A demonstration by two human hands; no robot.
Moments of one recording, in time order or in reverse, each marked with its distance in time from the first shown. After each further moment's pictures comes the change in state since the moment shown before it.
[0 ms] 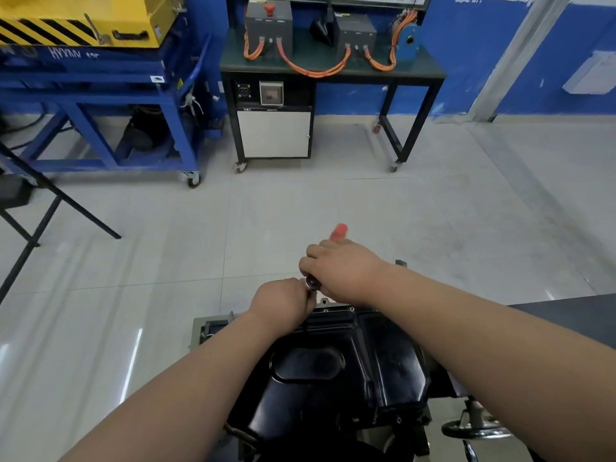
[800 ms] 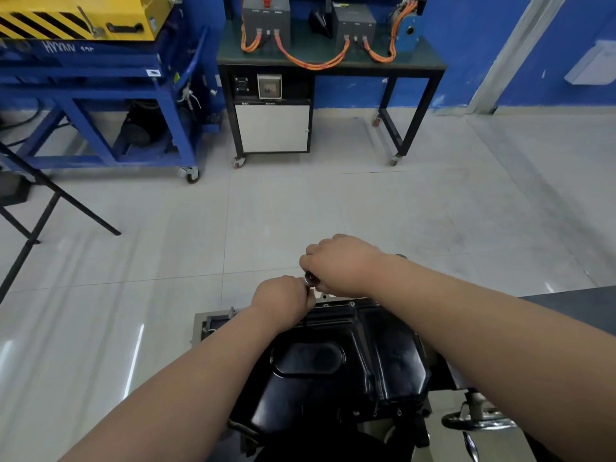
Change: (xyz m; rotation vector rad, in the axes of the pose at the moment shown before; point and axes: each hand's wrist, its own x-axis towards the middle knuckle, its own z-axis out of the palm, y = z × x) left_hand 0.001 0.003 0.001 -0.030 -0.121 -0.045; right_hand 0.006 0.001 -0.001 -0.017 -0.084 0.002
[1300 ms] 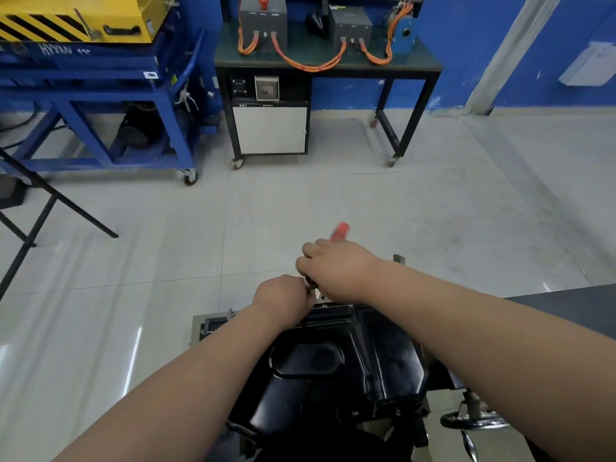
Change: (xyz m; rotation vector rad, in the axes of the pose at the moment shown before) left_hand 0.003 0.004 -0.009 -0.032 -0.037 -0.053; right_hand -0.006 -0.006 -0.001 -0.044 0.008 -0.014
